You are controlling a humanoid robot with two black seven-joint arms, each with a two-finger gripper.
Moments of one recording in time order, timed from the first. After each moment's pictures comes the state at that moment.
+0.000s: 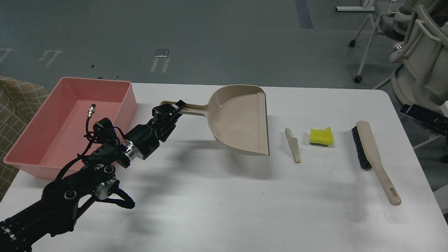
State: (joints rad) left arm -0.39 0.40 -0.74 -1.08 0.89 -0.11 -0.48; right arm 0.10 -0.83 1.38 1.55 -1.57 0.49 -0.17
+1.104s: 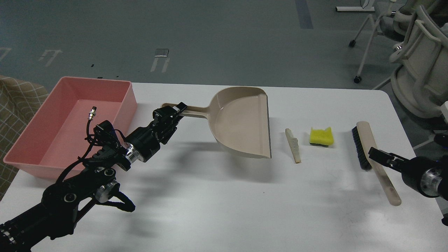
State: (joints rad) left arm -0.38 0.40 -0.74 -1.09 0.89 -0.11 -0.49; right arm 0.02 -0.62 1.30 1.55 -1.80 0.49 -0.32
